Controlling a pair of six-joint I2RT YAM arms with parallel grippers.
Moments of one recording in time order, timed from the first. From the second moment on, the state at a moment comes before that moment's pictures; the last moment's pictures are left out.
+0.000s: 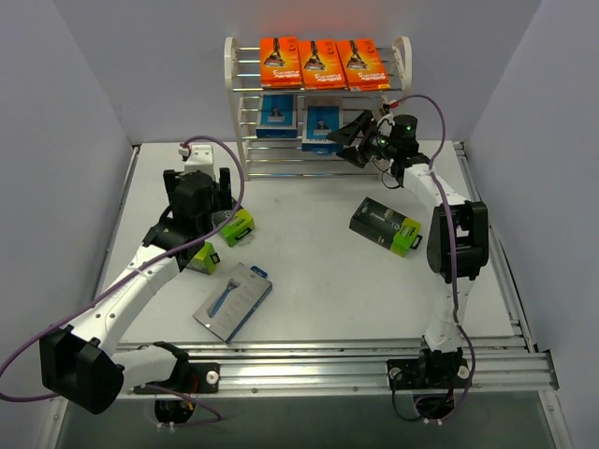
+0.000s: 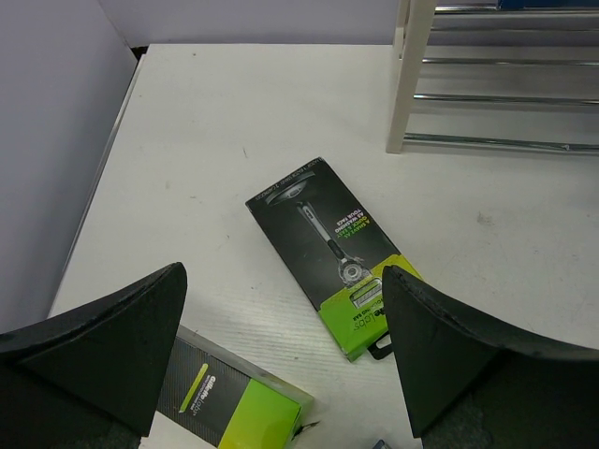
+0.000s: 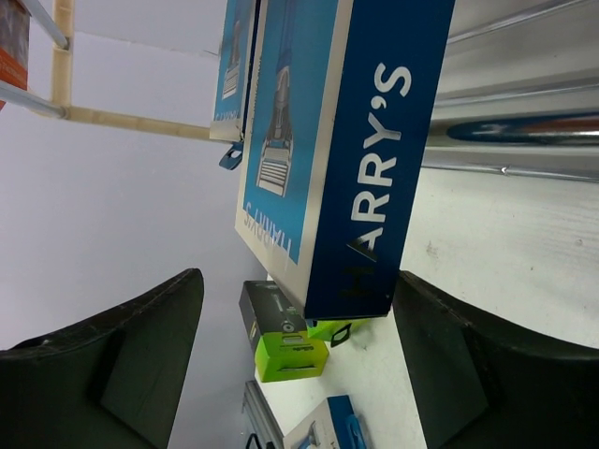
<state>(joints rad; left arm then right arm) -0.45 1.21 1.05 -0.18 -0.60 -0.10 0.12 2.07 1.64 0.17 -0.73 1.01</state>
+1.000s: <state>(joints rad) -0.45 1.21 1.05 -0.19 -0.56 -0.12 0.12 1.98 1.56 0.19 -0.72 1.04</state>
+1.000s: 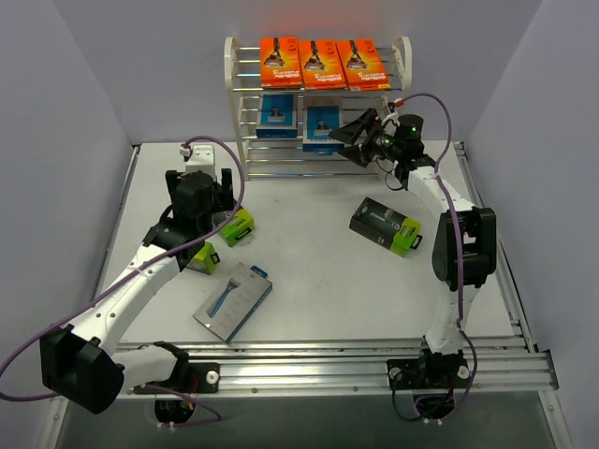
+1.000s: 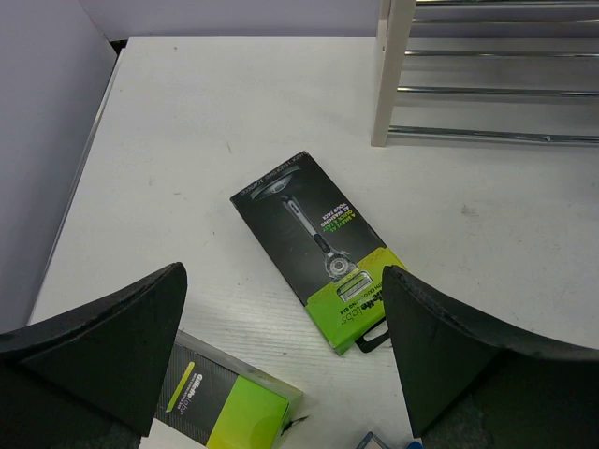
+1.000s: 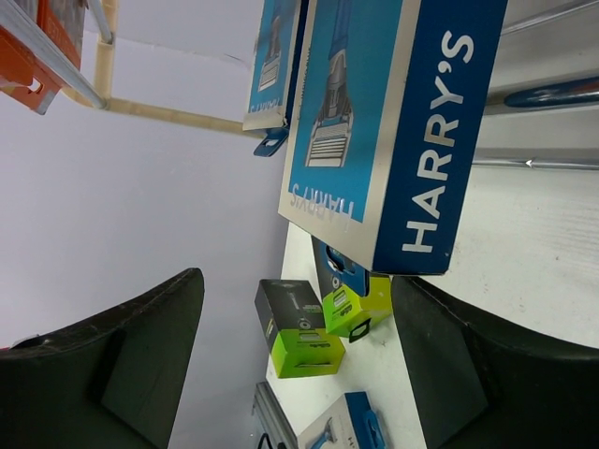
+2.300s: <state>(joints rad) -0.48 1.23 1.05 -0.19 -0.54 -0.12 0.17 2.08 1.64 0.36 -0.67 1.16</state>
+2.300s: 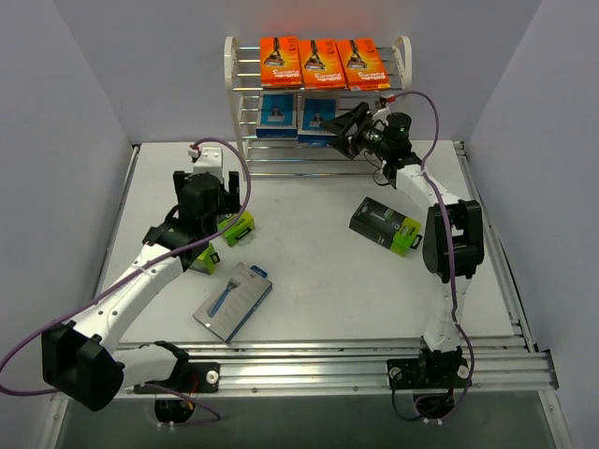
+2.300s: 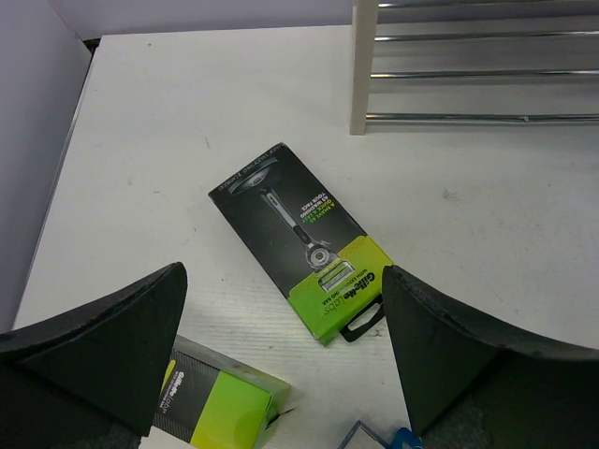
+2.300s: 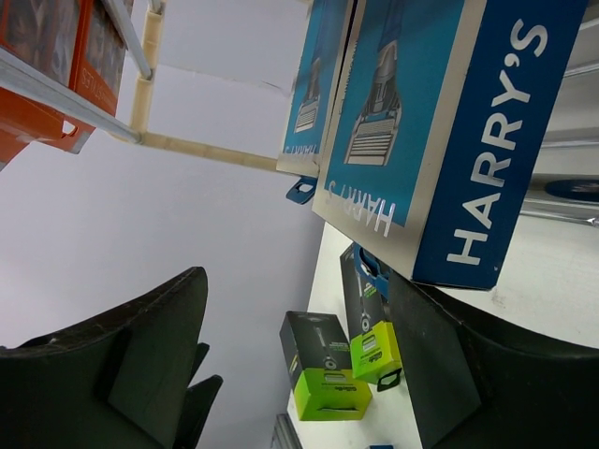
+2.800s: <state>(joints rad) -0.50 1.23 1.05 -0.19 -0.55 -0.12 0.18 2.09 1.64 0.38 -0.62 1.17</state>
